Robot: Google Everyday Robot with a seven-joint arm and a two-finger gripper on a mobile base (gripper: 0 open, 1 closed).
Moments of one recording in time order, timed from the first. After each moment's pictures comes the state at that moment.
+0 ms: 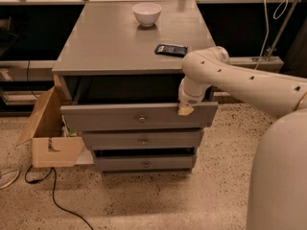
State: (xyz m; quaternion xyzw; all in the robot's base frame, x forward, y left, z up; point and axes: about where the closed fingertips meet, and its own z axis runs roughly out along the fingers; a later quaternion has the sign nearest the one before) arm 0.681 -0.117 0.651 -0.69 0.71 -0.04 0.14
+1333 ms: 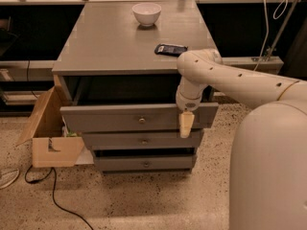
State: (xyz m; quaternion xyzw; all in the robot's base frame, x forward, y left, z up) arm 0.656 -0.115 0.622 -0.72 0.69 0.03 0.06
